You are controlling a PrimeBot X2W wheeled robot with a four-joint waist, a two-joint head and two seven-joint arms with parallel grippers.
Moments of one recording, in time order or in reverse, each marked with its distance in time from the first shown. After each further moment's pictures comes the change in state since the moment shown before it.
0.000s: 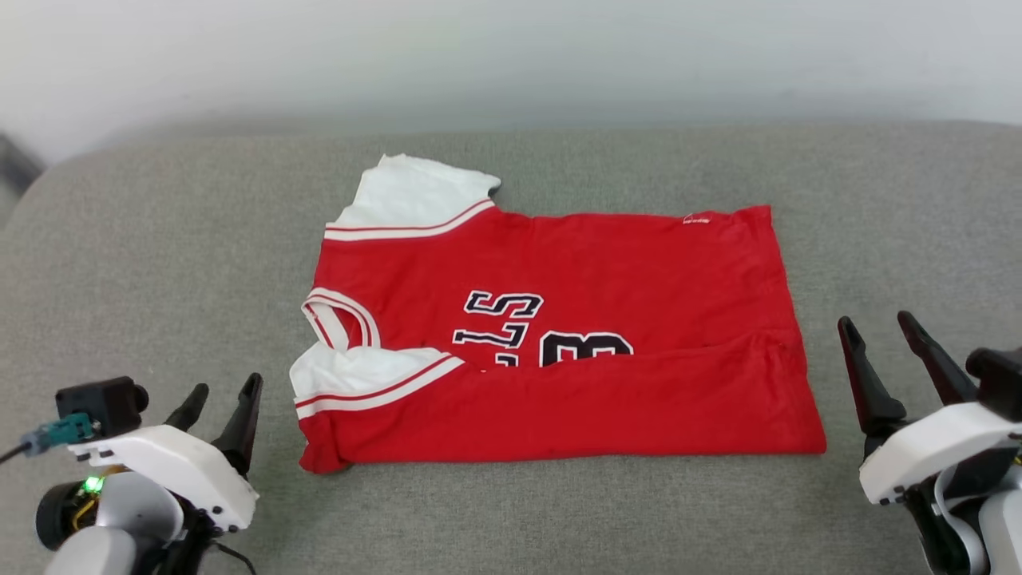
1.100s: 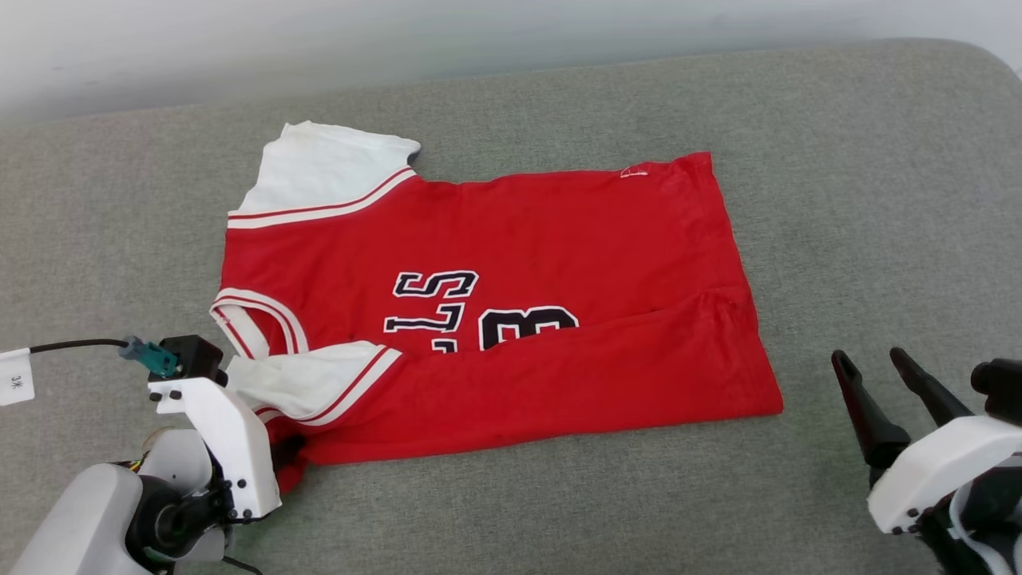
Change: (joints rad) left arm -0.157 0.084 -0.169 0.094 -0.158 -0.027 0.610; right arm 0.135 0.085 -0.097 -0.281 0.018 0.000 0.303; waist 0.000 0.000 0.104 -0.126
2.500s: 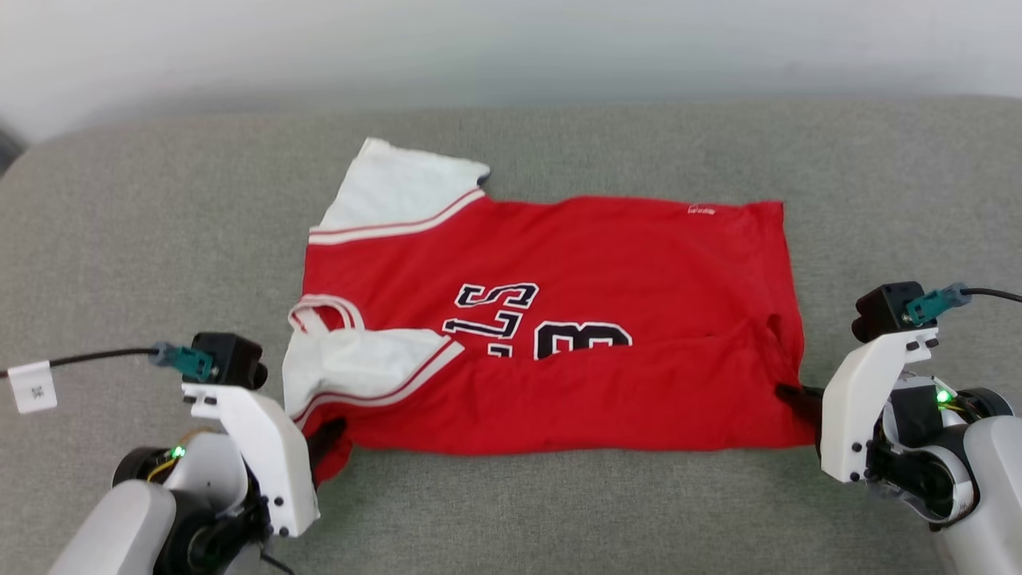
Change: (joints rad) left arm 0.050 0.007 -0.021 -0.228 0.046 0.020 -0.089; right arm -0.286 -0.114 0.215 0.312 0.202 -0.002 0.501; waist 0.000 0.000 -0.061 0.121
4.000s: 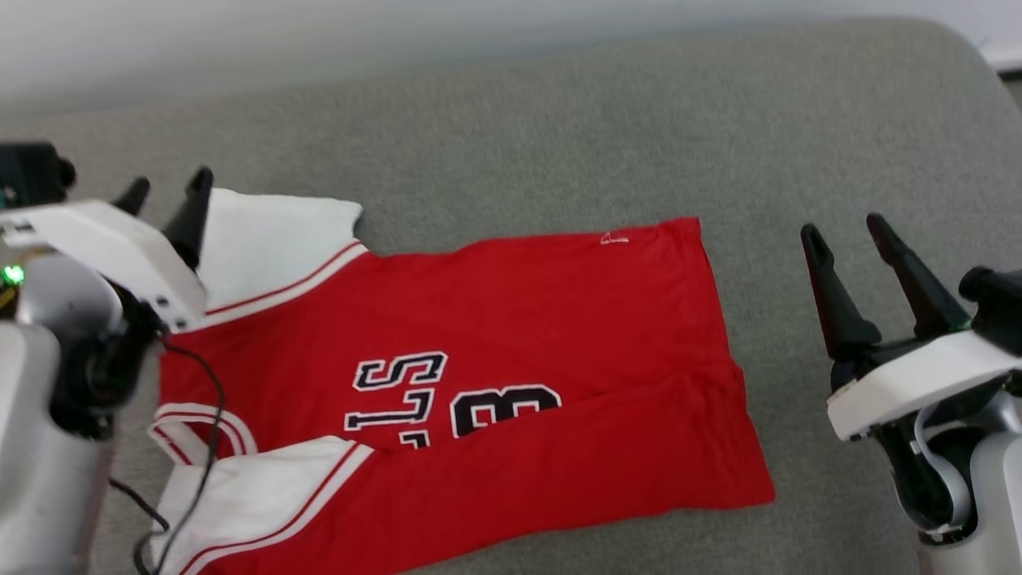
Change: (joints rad) left arm -0.273 0.010 0.161 0.079 0.102 0.113 -0.268; right arm 0.101 0.143 -0.132 -0.323 -0.248 0.001 -0.640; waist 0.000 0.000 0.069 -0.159
